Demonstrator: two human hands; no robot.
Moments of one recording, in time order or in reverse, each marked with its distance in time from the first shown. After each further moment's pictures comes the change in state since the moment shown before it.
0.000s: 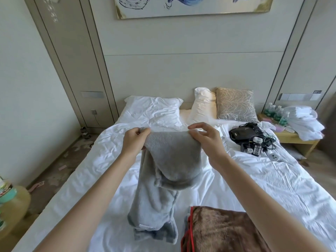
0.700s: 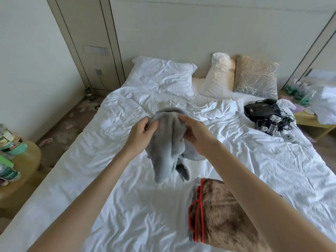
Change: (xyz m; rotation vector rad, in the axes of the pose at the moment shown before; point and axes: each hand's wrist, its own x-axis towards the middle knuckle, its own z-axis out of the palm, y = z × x) left_hand -0.002 -0.105 -0.048 0.231 -0.164 0.176; right_hand 0.012 0.079 0.099 0.247 -0.169 0.514
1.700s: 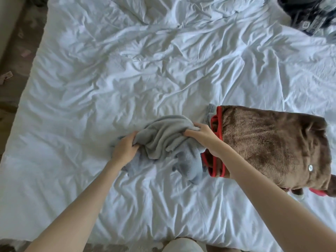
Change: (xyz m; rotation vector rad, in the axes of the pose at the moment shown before) left_hand -0.123 -0.350 0.071 0.439 -0.441 -0.361; right_hand 0.034 0.304 -0.105 -0.466 0.046 0.367
